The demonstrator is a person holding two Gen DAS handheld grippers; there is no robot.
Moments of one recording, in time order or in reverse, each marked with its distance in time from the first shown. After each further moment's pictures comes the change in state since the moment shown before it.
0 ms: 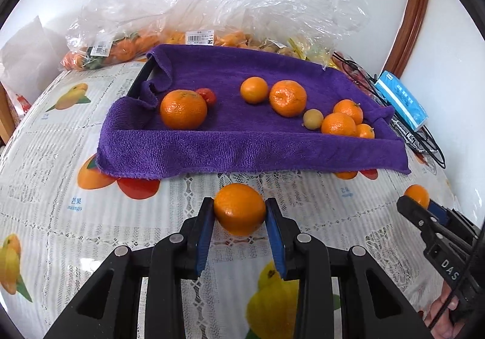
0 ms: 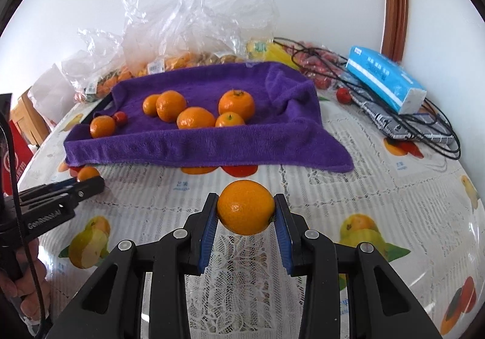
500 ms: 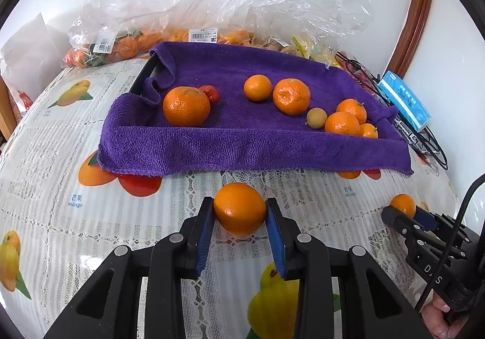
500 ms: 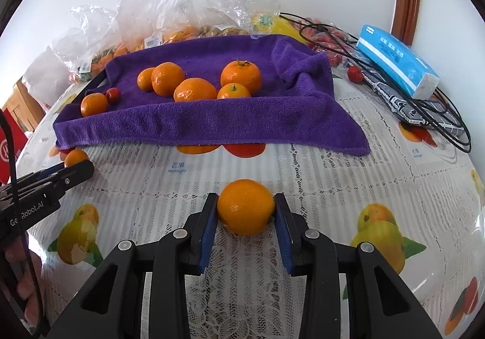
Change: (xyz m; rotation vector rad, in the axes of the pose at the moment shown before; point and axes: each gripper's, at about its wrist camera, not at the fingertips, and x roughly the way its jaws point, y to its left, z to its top) left arm 0.000 0.000 0.000 -0.015 0.000 0.008; right arm 0.019 0.005 -0.003 -0.018 0.095 -0.001
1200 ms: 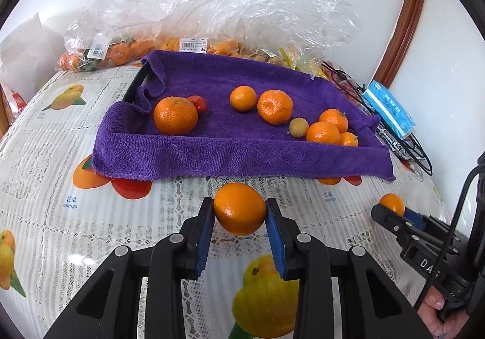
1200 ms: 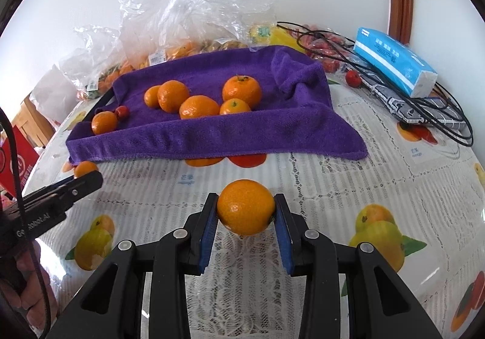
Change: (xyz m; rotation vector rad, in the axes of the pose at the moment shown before) left arm -0.013 -0.004 -0.001 -0.002 -0.039 -0.066; right arm -0.014 -0.004 0.005 0.042 -0.045 0.053
